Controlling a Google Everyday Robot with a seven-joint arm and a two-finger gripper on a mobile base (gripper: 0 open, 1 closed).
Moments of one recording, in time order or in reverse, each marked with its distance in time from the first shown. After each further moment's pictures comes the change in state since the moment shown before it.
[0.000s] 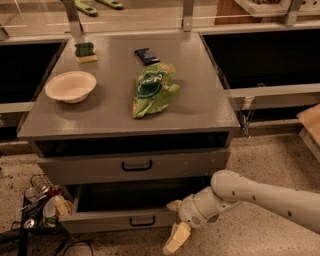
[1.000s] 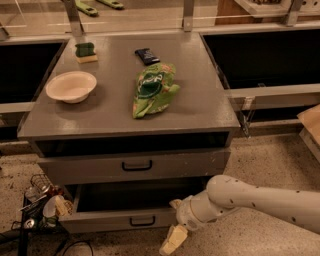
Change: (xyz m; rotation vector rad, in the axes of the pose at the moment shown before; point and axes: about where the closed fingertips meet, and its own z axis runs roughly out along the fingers) arm -0.001 -0.002 -0.001 0.154 0.076 -0.010
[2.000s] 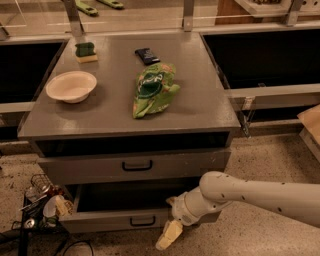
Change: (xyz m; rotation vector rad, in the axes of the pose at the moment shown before) arm -0.003 -0.021 0.019 -0.004 0.018 0.009
